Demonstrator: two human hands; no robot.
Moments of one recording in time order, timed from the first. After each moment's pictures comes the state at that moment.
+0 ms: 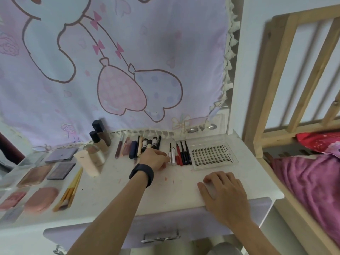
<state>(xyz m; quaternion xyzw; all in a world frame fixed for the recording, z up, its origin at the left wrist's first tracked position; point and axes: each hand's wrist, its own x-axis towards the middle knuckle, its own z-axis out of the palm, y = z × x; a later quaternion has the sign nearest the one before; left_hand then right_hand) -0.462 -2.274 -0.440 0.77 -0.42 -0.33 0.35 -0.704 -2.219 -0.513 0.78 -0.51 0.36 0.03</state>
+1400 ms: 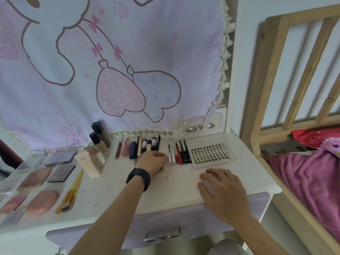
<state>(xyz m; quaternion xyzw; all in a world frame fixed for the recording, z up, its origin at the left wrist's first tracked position) -0.456 -2.261 -0.445 0.75 -0.46 -0.32 0.35 -0.706 -2.215 -0.517 0.79 -0.51 0.34 0.03</state>
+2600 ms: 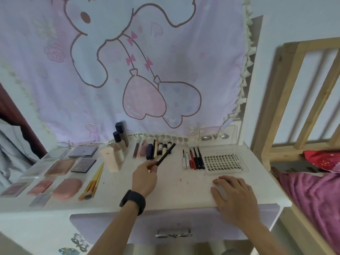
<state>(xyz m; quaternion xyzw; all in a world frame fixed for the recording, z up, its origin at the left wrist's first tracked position) -0.428 -2.177 -0.436 0.75 -0.44 -0.20 0.46 -0.704 -2.211 -0.504 0.78 -0.55 0.29 0.01</state>
